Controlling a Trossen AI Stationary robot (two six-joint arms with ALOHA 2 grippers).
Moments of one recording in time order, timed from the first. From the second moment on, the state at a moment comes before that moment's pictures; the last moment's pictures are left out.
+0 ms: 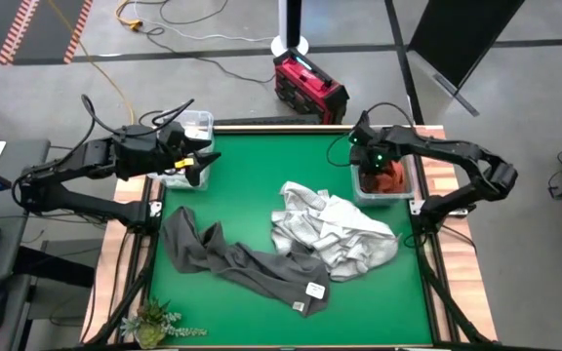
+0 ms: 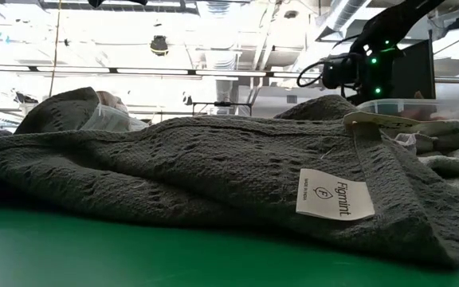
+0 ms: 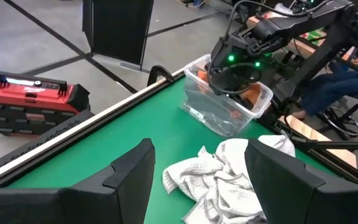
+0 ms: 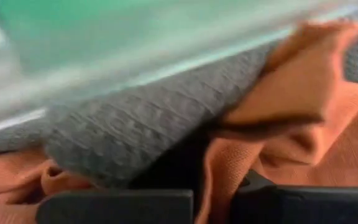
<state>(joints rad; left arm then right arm) 0.10 0.90 1.27 -0.68 -0.38 -0.45 -0.67 1.42 0.89 -0.92 0.14 -0.41</state>
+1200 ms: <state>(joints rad) 0.10 0.90 1.27 -0.73 -0.31 -0.38 -0.69 1.25 1.24 -1.28 0.30 -0.13</state>
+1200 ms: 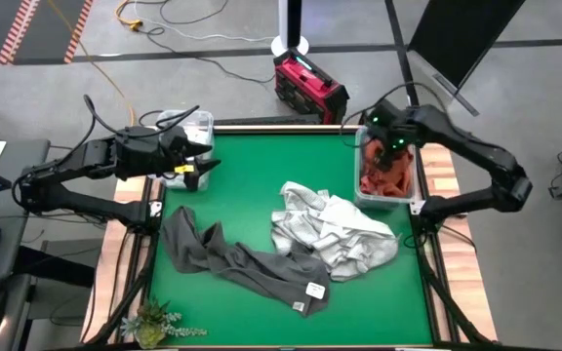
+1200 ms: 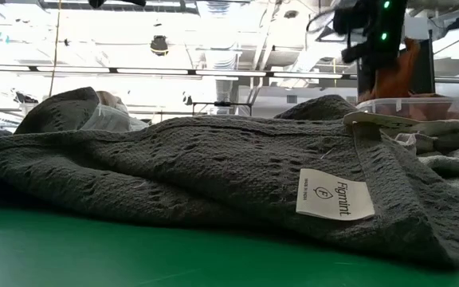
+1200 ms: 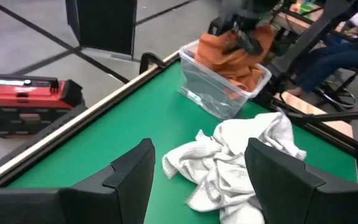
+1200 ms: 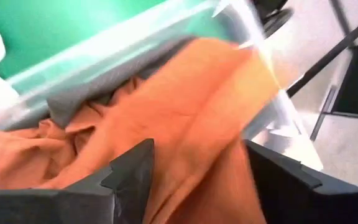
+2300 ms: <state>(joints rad) 0.09 1.40 1.27 0.06 -0.27 -0.19 -0.68 1.16 1.33 -1.30 0.24 0.46</state>
